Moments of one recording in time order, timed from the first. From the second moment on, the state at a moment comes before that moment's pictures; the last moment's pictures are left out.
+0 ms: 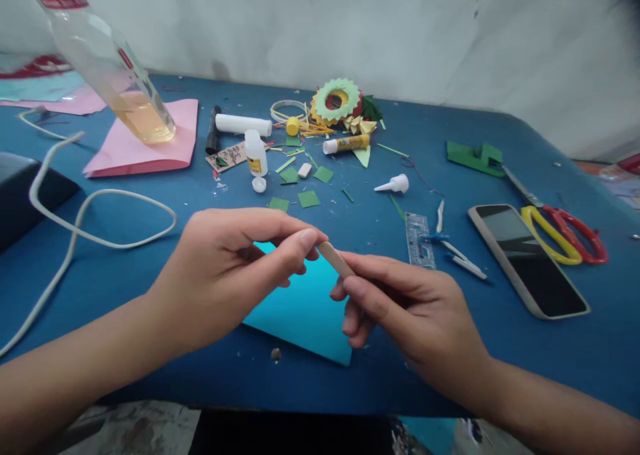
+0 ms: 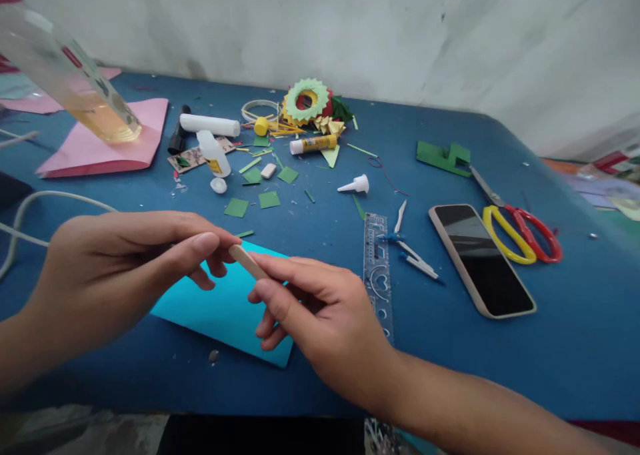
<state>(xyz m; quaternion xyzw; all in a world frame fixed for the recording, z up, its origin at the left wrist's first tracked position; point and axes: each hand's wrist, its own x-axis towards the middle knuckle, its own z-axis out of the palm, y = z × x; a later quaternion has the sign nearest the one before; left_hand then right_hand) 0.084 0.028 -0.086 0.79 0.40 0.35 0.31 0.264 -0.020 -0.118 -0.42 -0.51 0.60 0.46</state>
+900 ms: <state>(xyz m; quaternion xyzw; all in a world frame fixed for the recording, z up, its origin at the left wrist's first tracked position) 0.077 0.028 -0.098 0.88 0.31 0.35 0.02 0.265 -0.018 -0.119 -0.43 -0.54 0.59 0.42</state>
